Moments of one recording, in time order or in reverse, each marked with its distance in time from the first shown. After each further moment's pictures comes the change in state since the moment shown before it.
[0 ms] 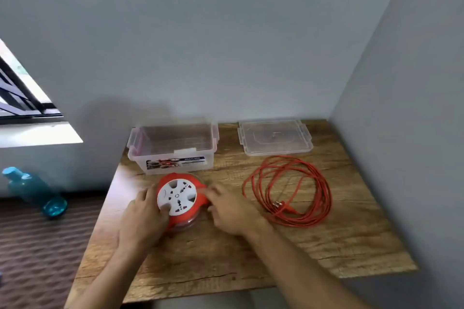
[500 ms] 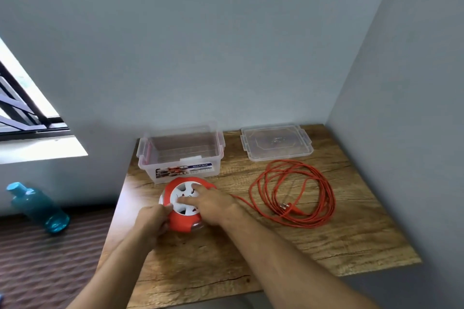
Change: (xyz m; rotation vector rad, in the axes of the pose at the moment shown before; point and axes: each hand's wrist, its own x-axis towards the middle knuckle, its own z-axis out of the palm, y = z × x) left_hand 0.038 -0.019 0.000 -0.947 -0.253 -0.685; right_hand 0.055 -0.055 -0.009 -0.238 -0.333 0.015
